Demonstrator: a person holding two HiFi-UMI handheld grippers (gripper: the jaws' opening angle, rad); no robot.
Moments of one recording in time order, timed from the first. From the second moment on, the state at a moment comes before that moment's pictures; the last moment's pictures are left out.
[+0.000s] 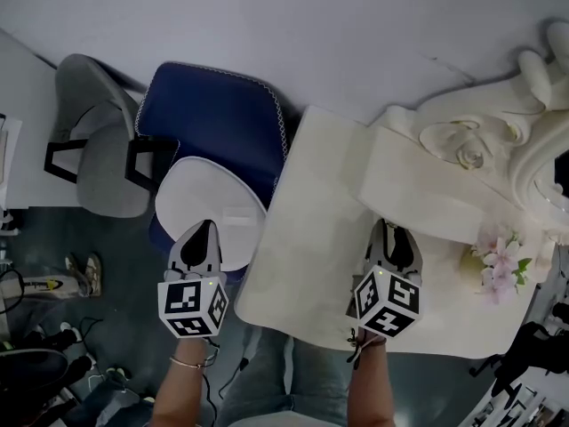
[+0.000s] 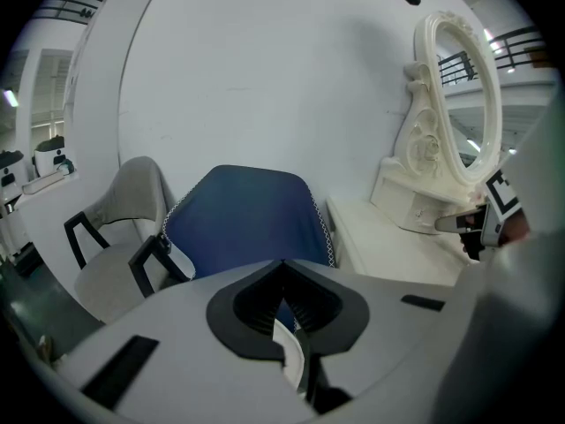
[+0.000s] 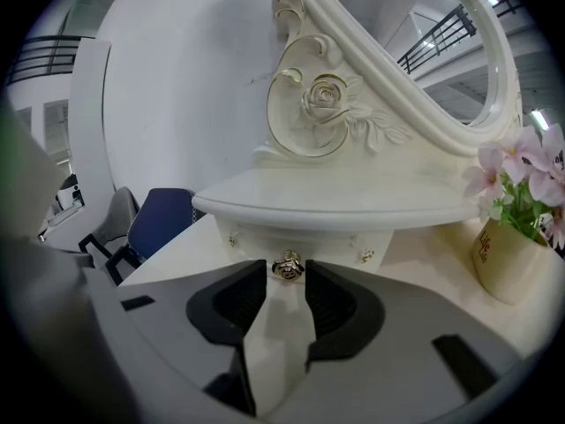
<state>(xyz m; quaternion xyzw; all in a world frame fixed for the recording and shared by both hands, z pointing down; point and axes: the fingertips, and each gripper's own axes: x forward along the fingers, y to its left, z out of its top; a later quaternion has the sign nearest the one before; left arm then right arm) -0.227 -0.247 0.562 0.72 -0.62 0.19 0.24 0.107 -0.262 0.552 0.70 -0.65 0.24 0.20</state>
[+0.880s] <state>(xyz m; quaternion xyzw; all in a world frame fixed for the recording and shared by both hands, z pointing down) -0.229 -0.245 0.568 0.72 -0.62 0.19 0.25 0.110 -0.265 0.551 0.71 -0.63 0.24 0.20</state>
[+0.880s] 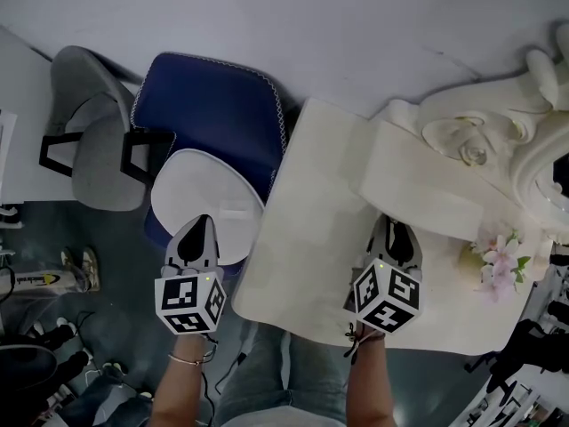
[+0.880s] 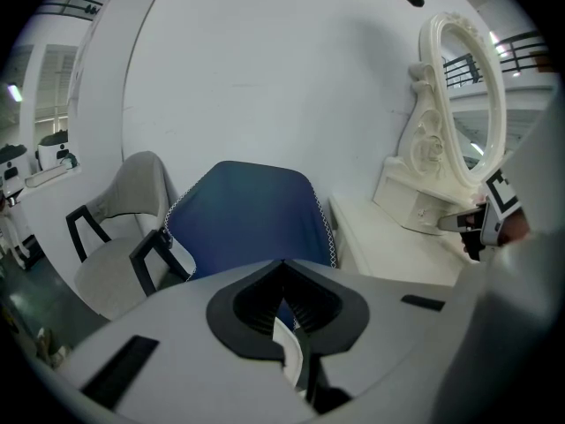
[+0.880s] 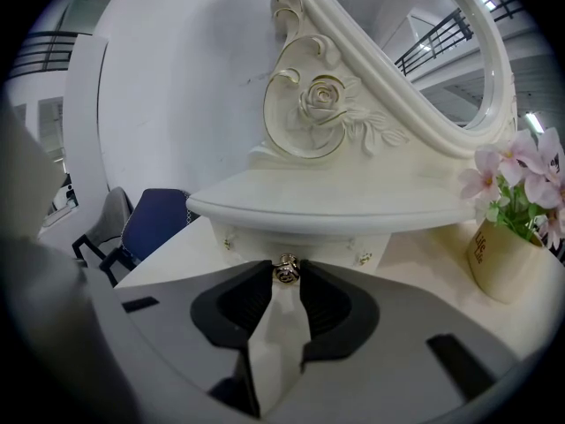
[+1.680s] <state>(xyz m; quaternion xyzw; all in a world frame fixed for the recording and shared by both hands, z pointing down) -0.235 -0.234 0.567 0.71 -0.63 0.19 0.25 0.110 -0.265 0.551 0.71 -0.63 0.23 0.20</state>
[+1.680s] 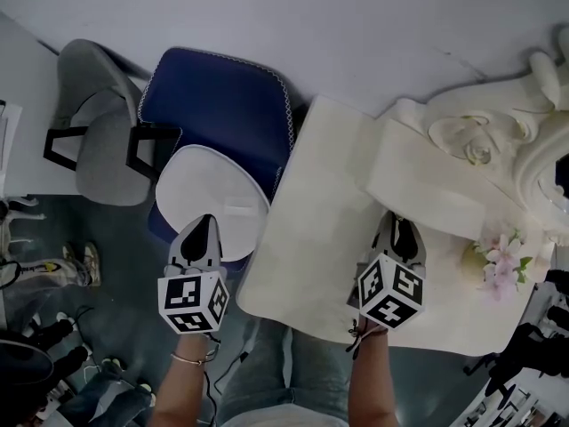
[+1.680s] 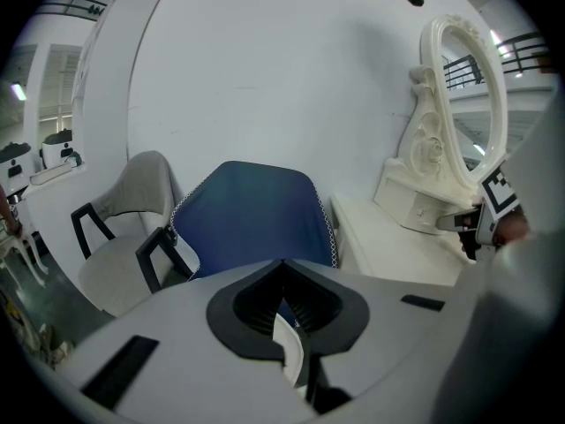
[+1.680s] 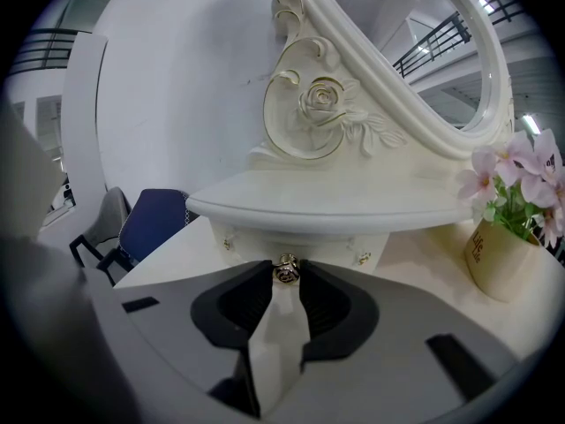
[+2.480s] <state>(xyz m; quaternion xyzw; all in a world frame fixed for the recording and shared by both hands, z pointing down) -0.235 -0.224 0.564 0.71 -0.63 0.18 0.25 0.106 -0.254 0.551 0.71 -0.63 0.24 0.19</state>
